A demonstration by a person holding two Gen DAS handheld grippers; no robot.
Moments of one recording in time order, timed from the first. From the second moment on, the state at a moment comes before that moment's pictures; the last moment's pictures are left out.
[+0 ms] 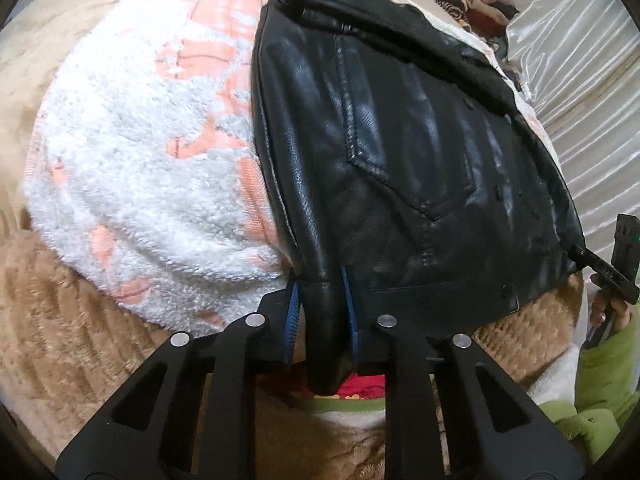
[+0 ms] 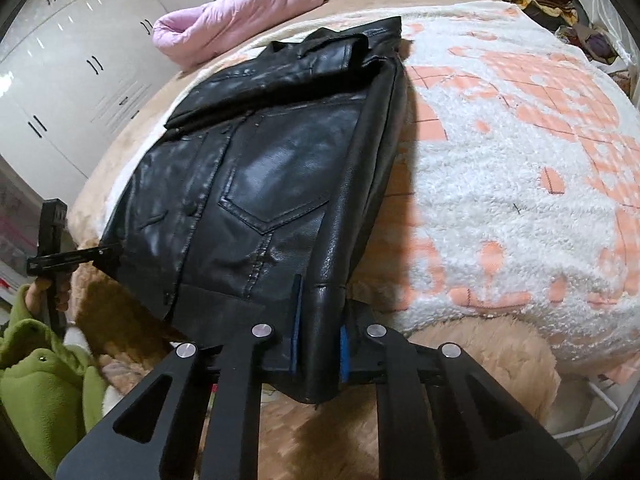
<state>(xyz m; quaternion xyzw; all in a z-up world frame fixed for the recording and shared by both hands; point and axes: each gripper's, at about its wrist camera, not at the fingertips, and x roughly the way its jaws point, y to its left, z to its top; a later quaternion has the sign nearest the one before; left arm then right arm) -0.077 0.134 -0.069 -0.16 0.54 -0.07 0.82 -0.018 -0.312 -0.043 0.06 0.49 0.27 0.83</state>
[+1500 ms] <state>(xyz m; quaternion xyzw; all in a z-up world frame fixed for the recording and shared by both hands) 0.092 0.170 0.089 -0.24 0.34 -0.07 0.91 0.144 -0.302 0.088 0.28 0.31 0.26 0.87</state>
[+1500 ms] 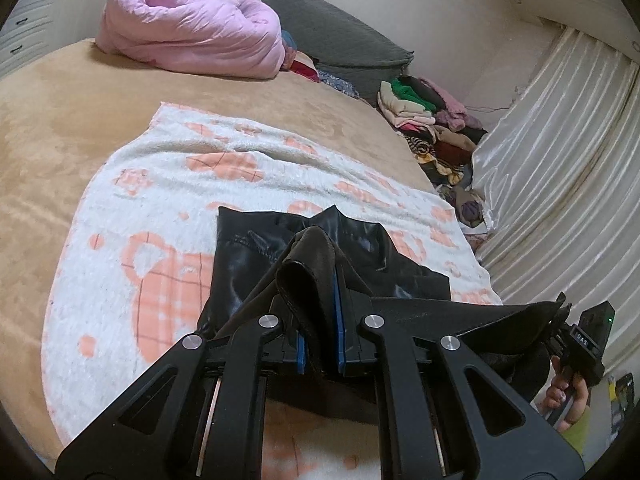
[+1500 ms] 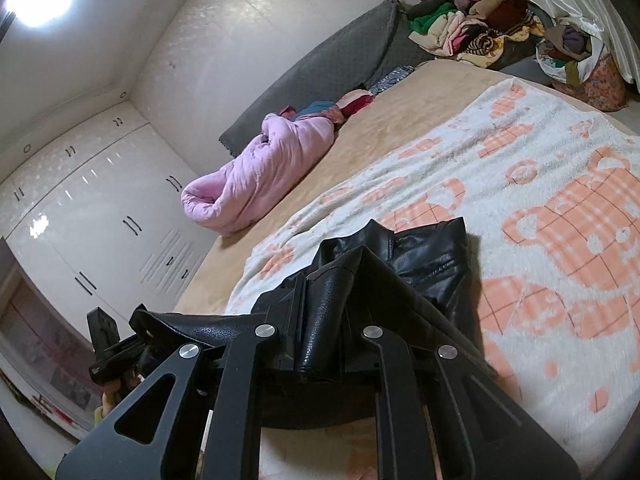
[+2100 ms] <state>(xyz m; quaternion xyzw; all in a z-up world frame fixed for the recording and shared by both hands) 0.152 0.173 0.073 -0.24 0.37 -0.05 0.90 0.211 -0.289 0.069 0.27 0.36 0.23 0.86</state>
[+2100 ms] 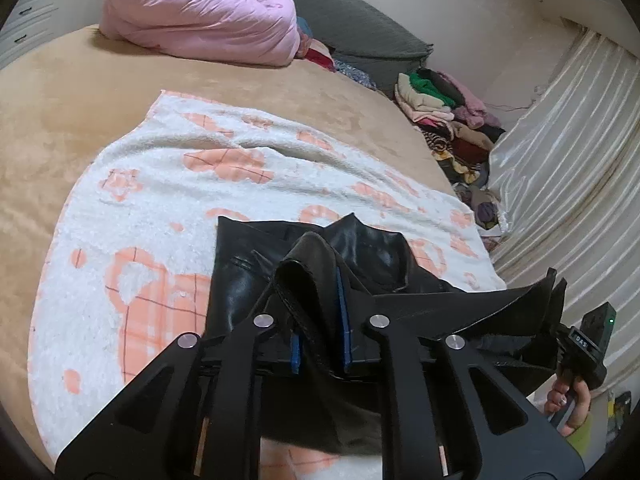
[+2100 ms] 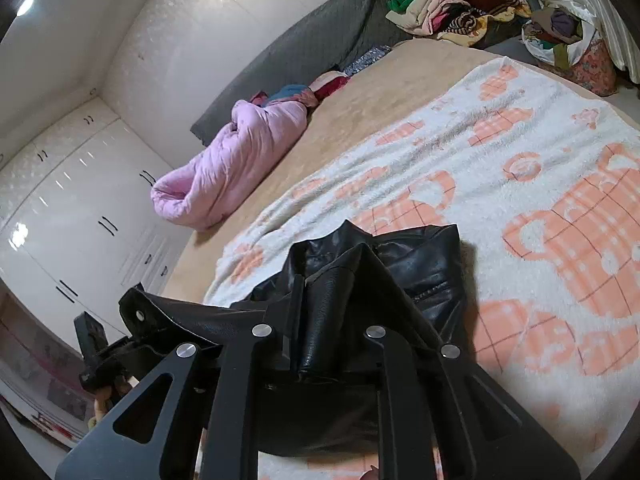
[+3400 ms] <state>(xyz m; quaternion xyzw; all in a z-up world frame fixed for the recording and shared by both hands) 0.225 0.188 -0.022 -0.15 0.44 0.01 0.89 0.306 -0.242 -0.020 0.03 0.42 0.12 0.90</state>
